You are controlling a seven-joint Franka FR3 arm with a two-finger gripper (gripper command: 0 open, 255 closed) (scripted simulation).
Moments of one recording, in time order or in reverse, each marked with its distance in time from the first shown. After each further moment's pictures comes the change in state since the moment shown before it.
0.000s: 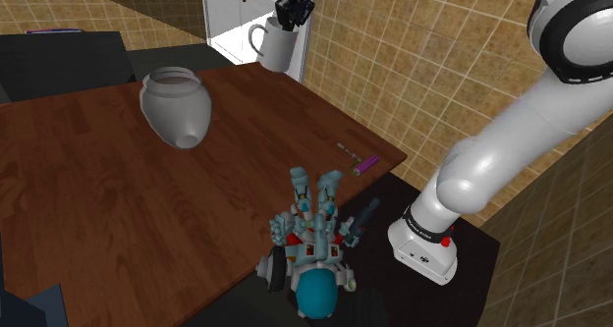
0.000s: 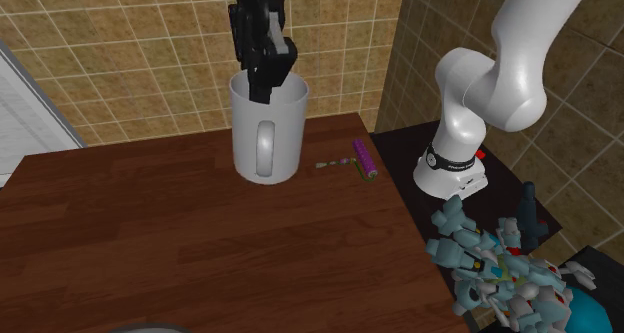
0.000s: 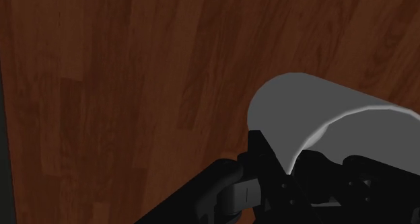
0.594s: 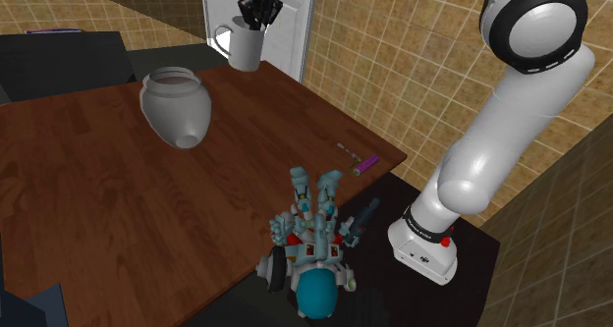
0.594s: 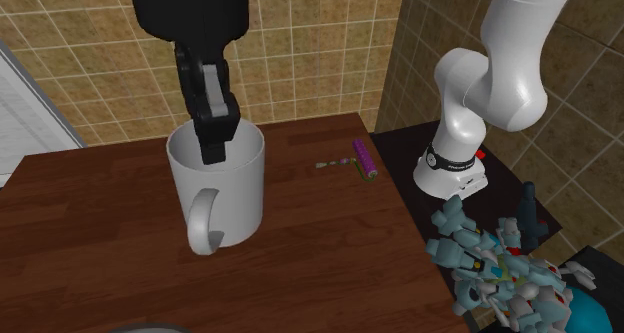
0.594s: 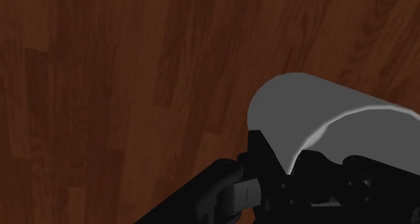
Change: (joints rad) arm 0.037 0.222 0.056 0.225 -0.046 -0.005 0.095
